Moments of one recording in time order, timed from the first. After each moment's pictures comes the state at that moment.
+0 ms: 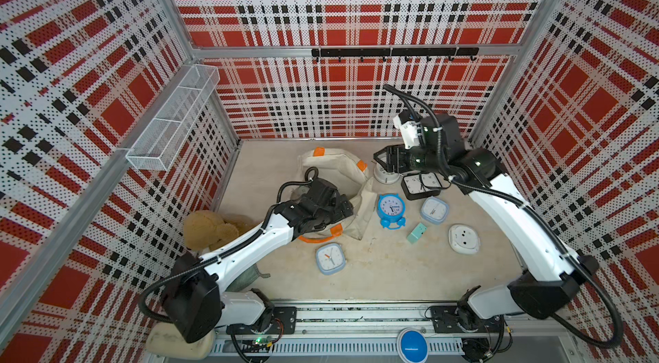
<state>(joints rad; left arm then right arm) -0.67 1.33 0.93 -0.51 0.01 -1.01 0.61 1.53 1.83 -0.88 -0.15 0.33</state>
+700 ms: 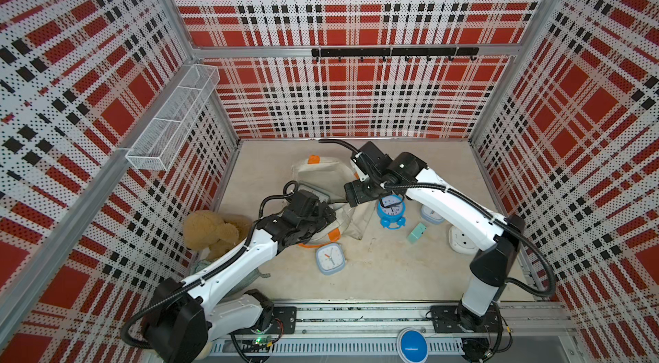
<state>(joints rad) -0.55 1.14 0.79 -0.49 0.03 -1.12 0.83 1.73 1.82 -1.14 0.09 0.46</state>
